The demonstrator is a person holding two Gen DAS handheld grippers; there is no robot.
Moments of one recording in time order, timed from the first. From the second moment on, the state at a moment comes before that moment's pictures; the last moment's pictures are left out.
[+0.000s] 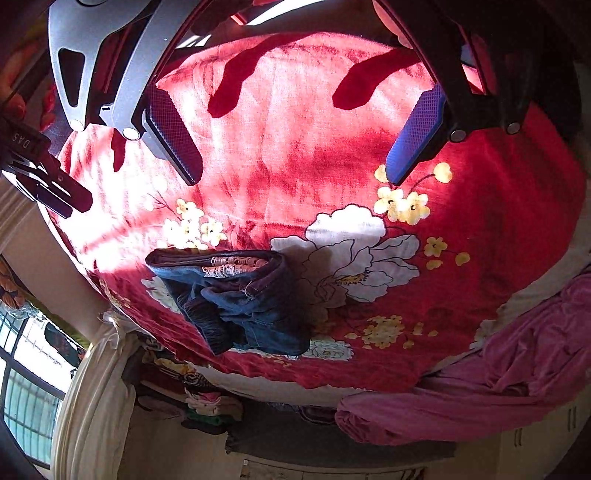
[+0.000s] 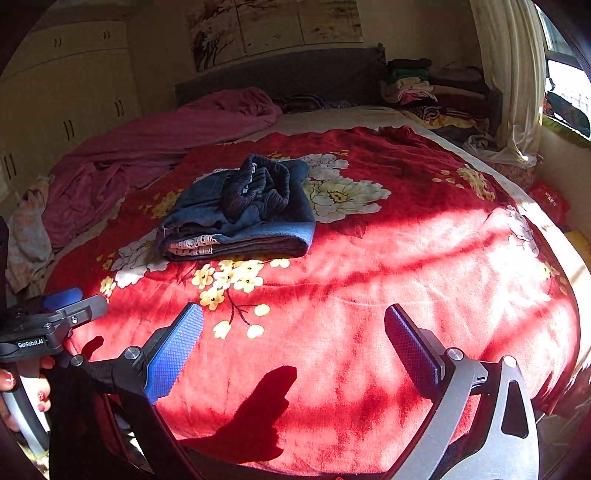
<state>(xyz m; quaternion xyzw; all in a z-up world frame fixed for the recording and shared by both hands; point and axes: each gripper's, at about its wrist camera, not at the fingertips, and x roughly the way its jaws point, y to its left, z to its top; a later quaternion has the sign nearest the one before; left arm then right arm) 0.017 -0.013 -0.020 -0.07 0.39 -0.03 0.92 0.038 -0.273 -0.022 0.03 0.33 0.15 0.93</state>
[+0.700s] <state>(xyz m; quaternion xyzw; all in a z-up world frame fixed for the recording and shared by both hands) 0.014 -0.011 -0.016 -0.07 0.39 -0.02 0.92 0.036 -0.276 -0.012 0.02 0.33 0.15 0.93</state>
